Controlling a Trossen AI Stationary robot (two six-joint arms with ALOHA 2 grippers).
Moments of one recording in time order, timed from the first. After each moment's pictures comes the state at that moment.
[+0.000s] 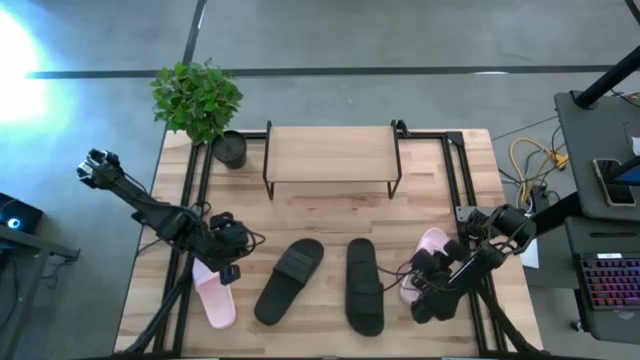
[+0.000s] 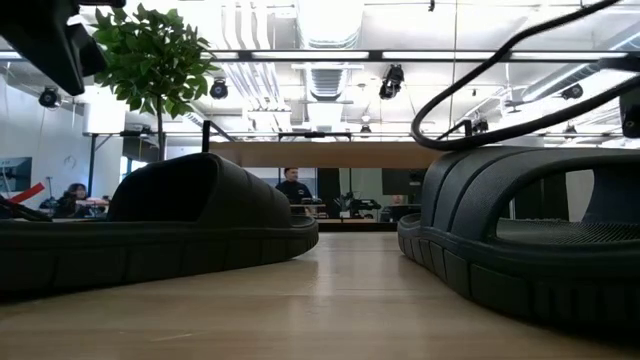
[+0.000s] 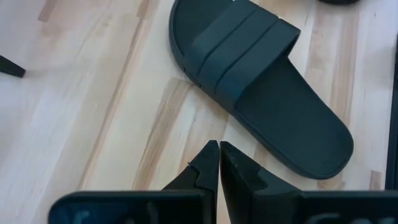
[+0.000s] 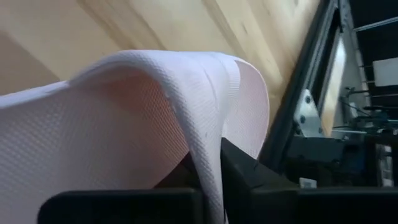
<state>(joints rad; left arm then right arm) -0.58 1.03 0.86 -0.87 -0.30 -0.83 0.86 1.92 1.00 -1.39 0.29 1.67</state>
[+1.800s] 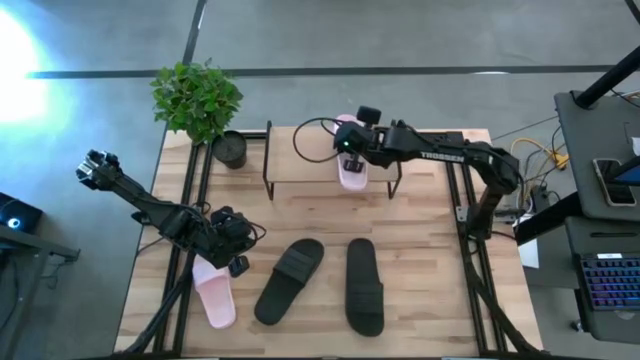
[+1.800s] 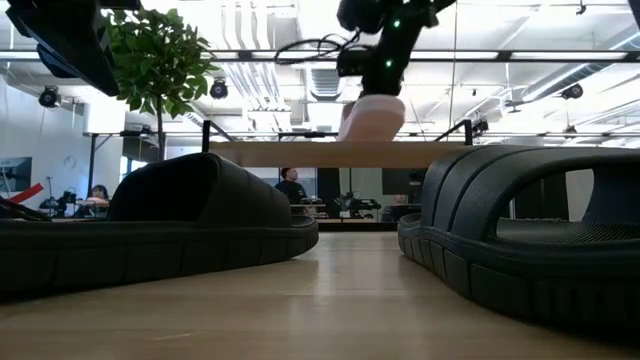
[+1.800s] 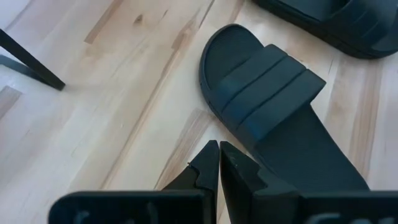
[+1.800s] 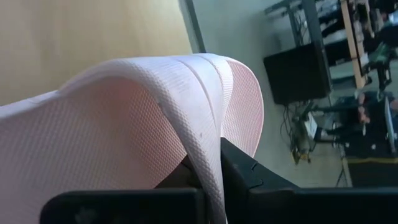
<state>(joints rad) -0.54 1.03 0.86 -0.85 -0.42 -0.91 -0.31 1.75 1.53 -0.70 0.67 -0.37</state>
